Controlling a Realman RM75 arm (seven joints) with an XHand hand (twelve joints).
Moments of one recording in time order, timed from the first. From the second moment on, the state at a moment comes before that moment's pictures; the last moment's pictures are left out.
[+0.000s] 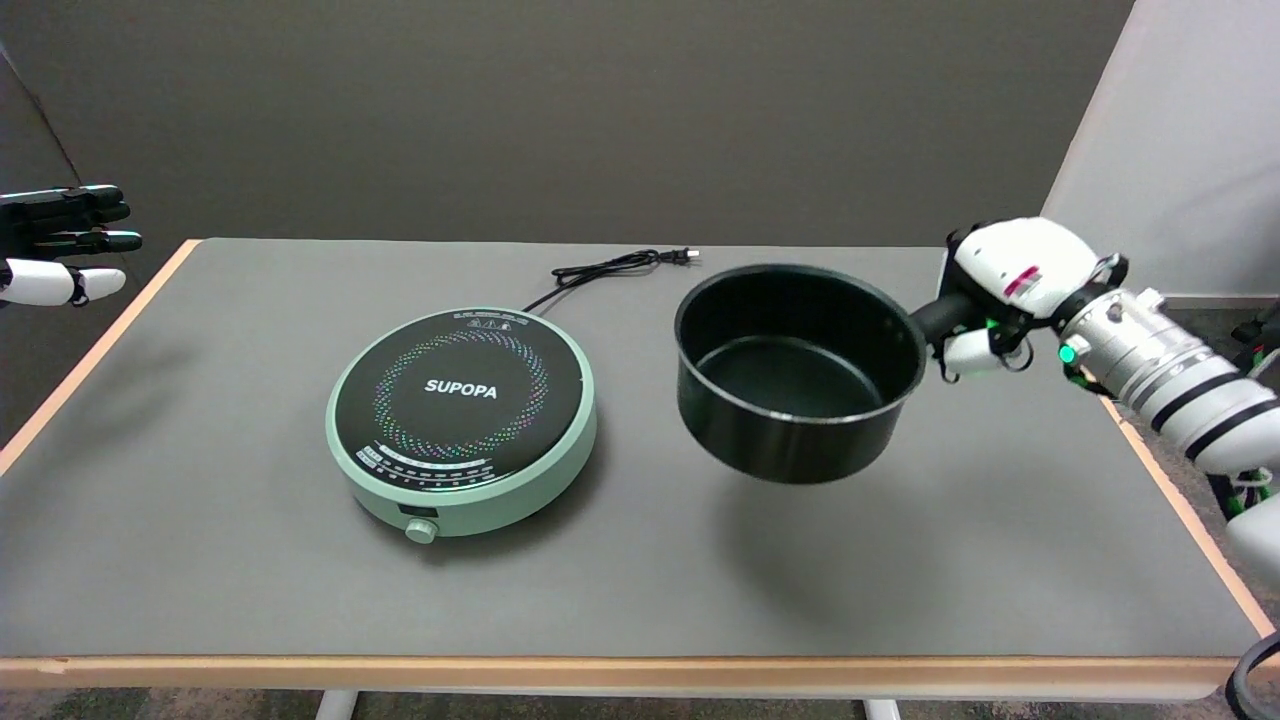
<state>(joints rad) -0.51 -0.77 -1.17 1.86 0.23 0.10 0.60</state>
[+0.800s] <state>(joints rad) -0.51 -1.11 -1.23 1.85 -0.02 0.16 0.49</state>
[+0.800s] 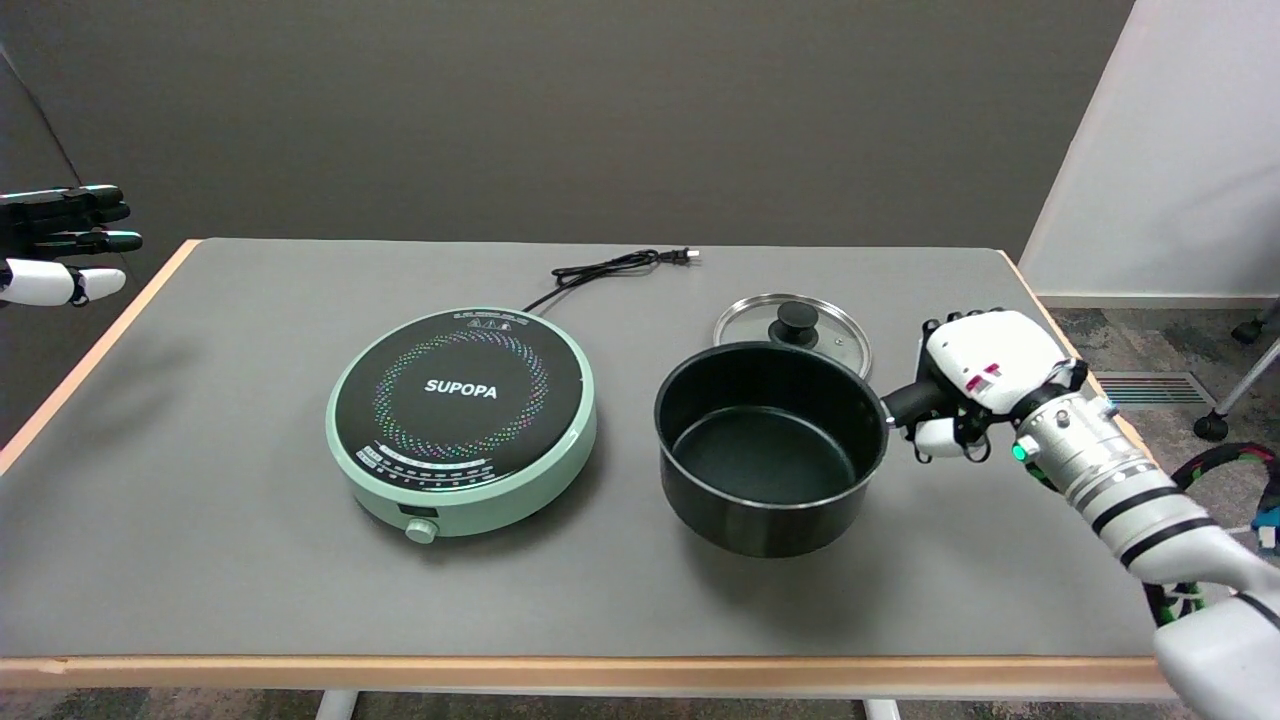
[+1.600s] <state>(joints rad) -0.43 -1.29 -1.25 1.69 -0.07 0.33 0.33</state>
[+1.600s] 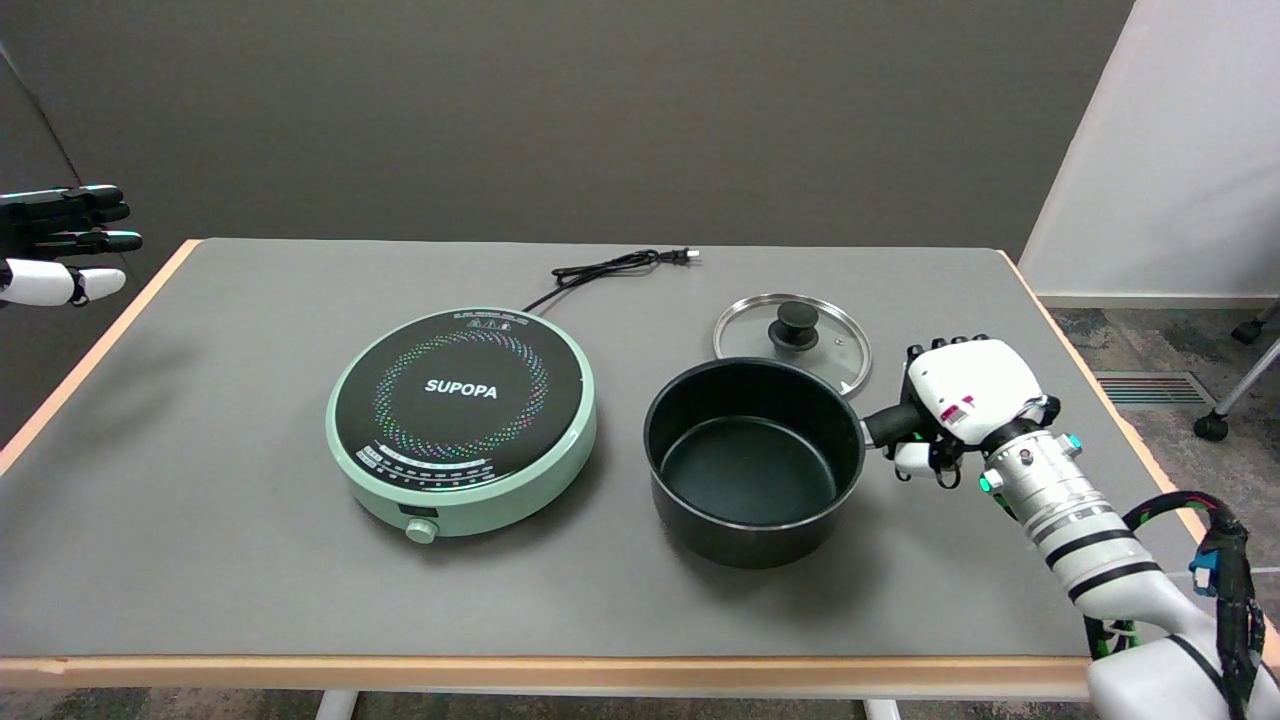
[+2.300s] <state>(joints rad) -0.41 -1.36 -1.24 1.60 -0.06 0.46 0.28</state>
